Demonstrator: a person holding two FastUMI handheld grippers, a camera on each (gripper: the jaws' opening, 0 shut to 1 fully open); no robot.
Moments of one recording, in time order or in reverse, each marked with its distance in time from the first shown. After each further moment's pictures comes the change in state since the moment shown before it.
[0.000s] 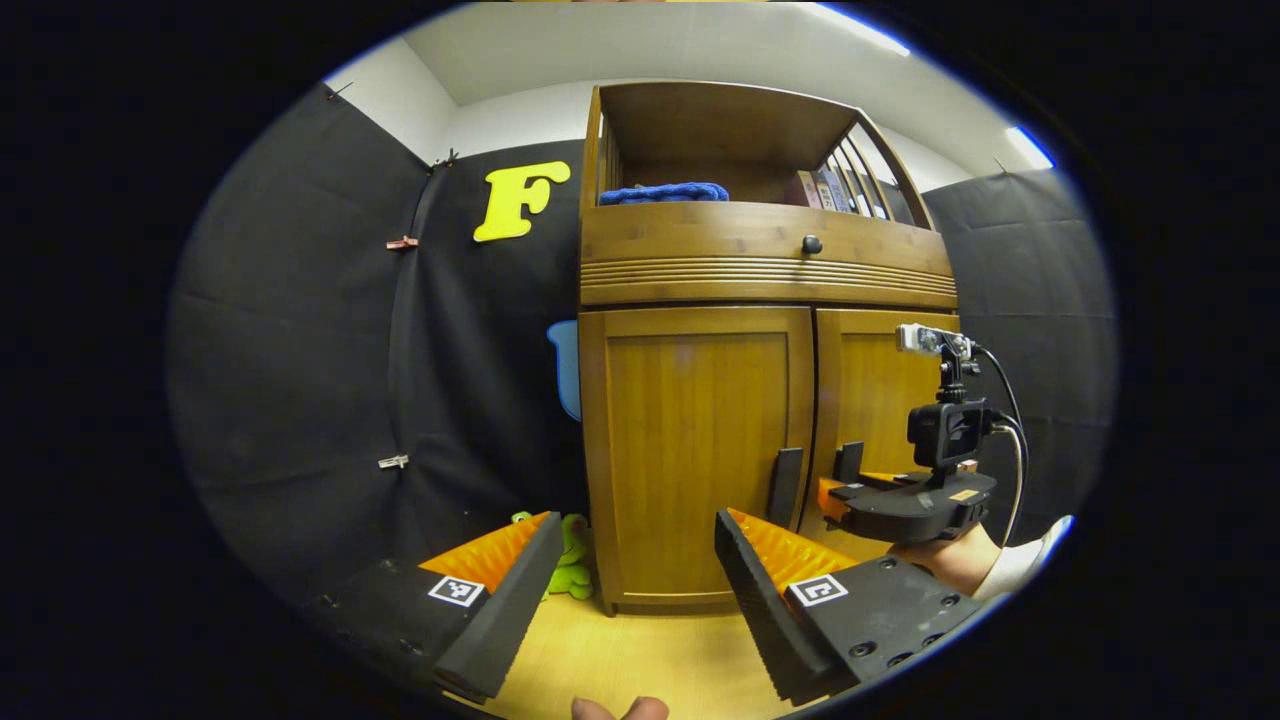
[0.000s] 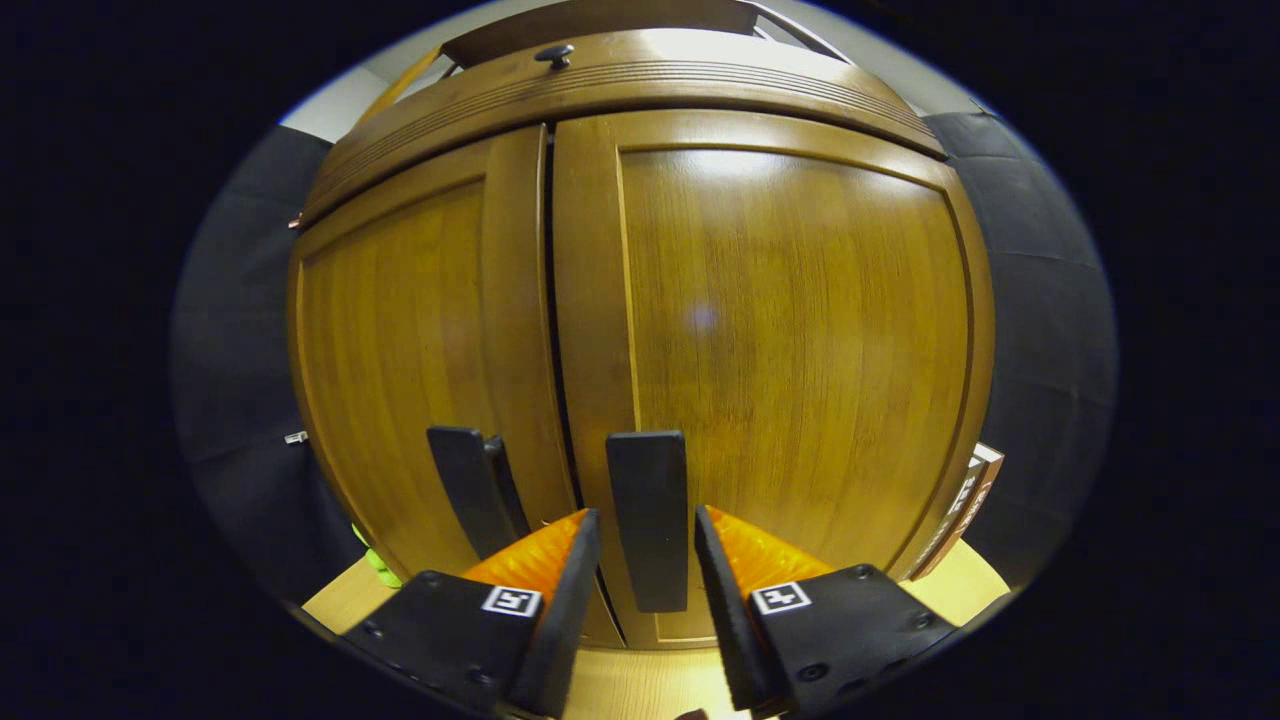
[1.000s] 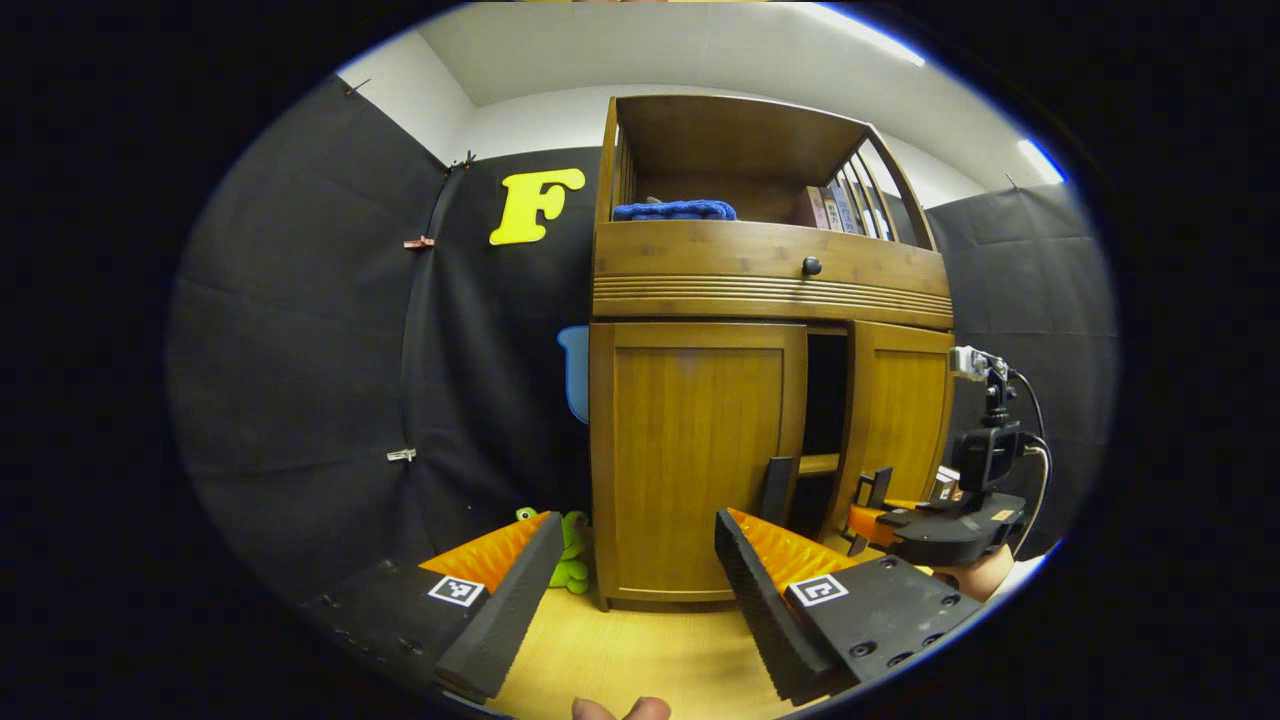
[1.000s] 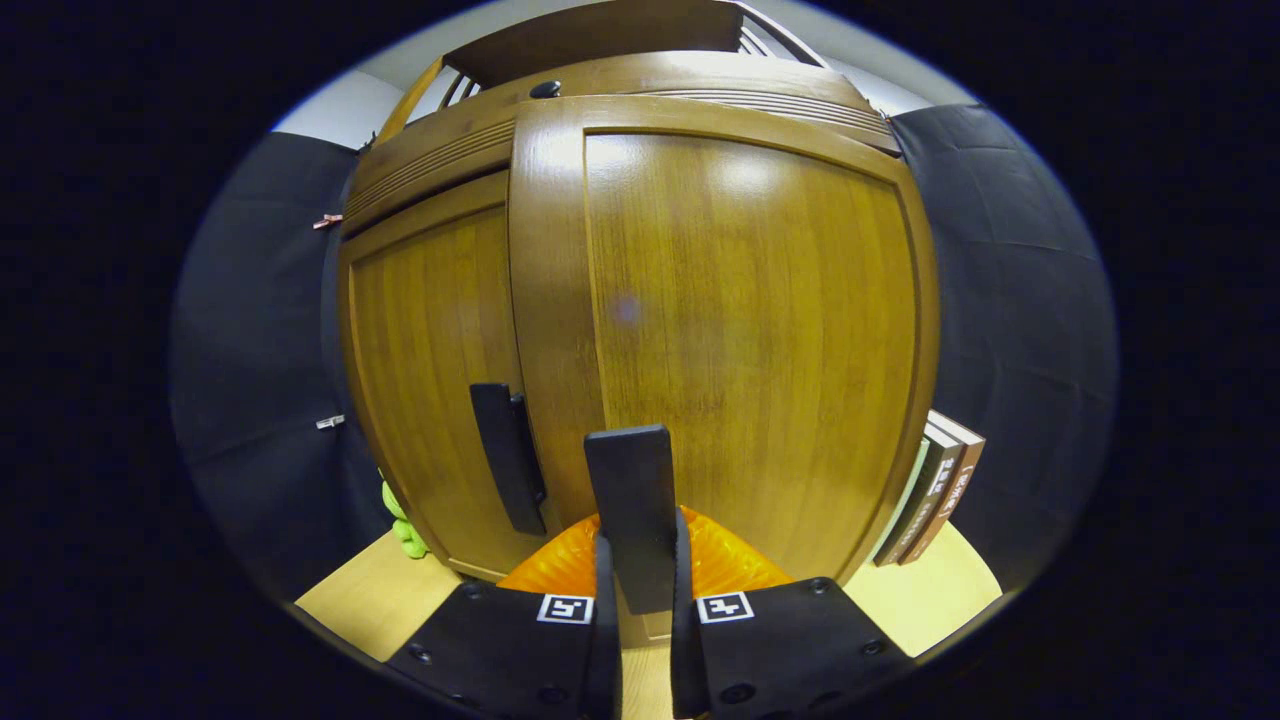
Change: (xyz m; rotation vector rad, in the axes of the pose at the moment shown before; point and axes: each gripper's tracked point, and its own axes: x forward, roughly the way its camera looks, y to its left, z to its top) left arm -0.039 -0.011 0.014 -0.048 -0.030 0.005; right arm -0.089 -0.030 -0.010 -0.009 0.045 0.069
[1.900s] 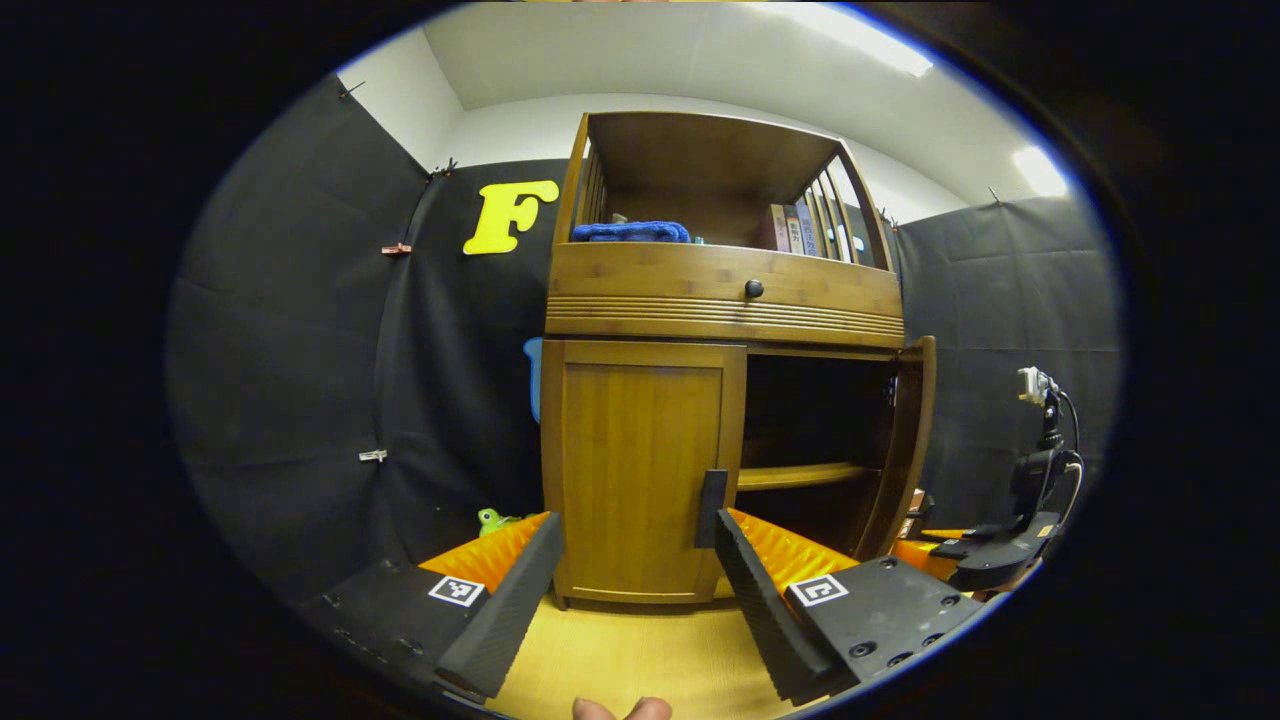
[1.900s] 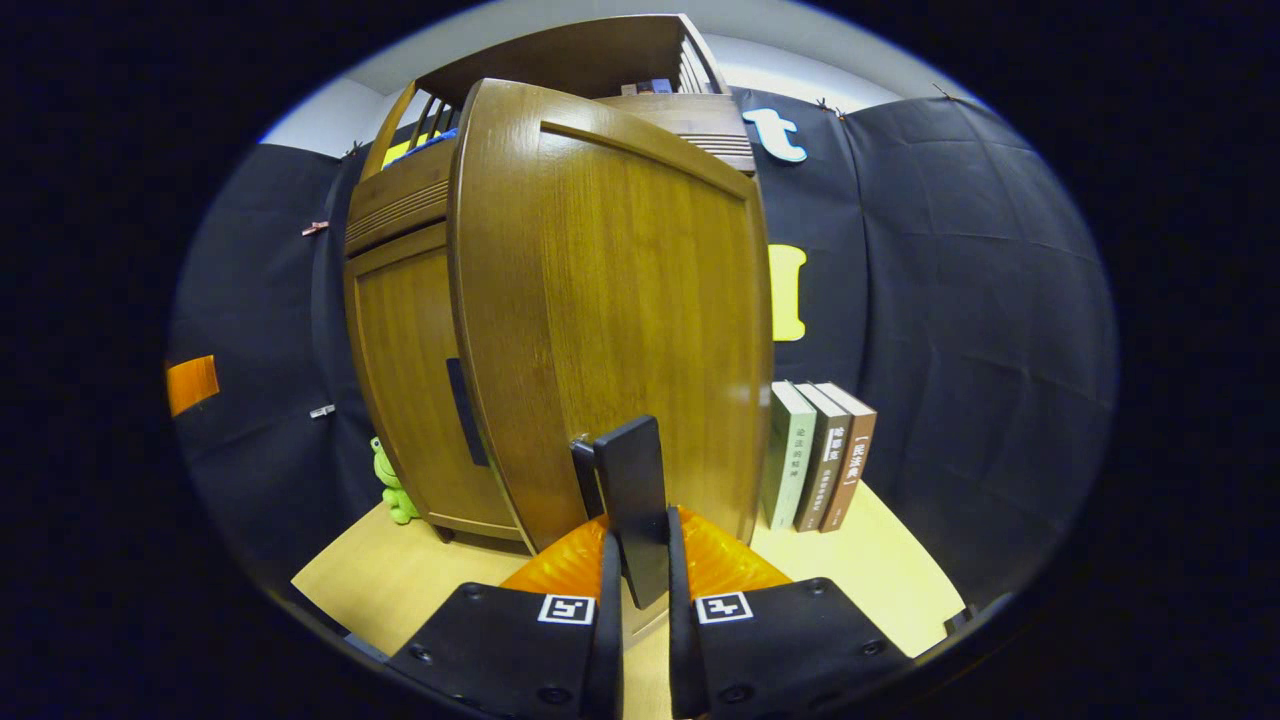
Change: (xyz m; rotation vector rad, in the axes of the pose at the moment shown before) left arm -0.022 -0.058 0.013 -0.012 -0.033 -0.092; right arm -0.114 -0.092 -0.007 0.013 0.027 -0.082
